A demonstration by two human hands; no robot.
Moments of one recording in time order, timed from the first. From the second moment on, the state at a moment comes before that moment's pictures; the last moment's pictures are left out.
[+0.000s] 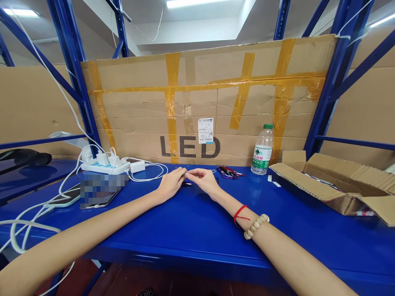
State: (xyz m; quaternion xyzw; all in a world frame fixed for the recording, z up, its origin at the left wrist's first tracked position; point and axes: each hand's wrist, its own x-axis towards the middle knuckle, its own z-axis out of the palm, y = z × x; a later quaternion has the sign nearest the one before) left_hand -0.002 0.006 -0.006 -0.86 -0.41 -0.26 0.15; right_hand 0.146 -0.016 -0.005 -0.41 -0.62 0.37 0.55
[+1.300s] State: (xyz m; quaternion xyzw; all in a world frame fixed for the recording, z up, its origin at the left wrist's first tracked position) left_hand -0.003 0.016 -0.012 -0.88 -0.36 -0.31 0.03; right_hand 0.147 -0.028 0.000 -0.45 -0.80 -0.18 0.36
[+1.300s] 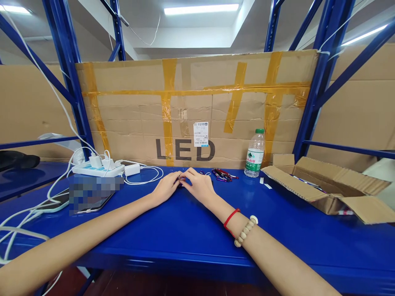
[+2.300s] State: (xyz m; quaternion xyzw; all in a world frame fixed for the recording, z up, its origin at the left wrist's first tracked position) left_hand 0.000 0.008 -0.009 -0.83 -0.45 -0.31 0.12; right_hand 0.163 -0.012 -0.008 -0.51 -0.78 -0.10 0.35
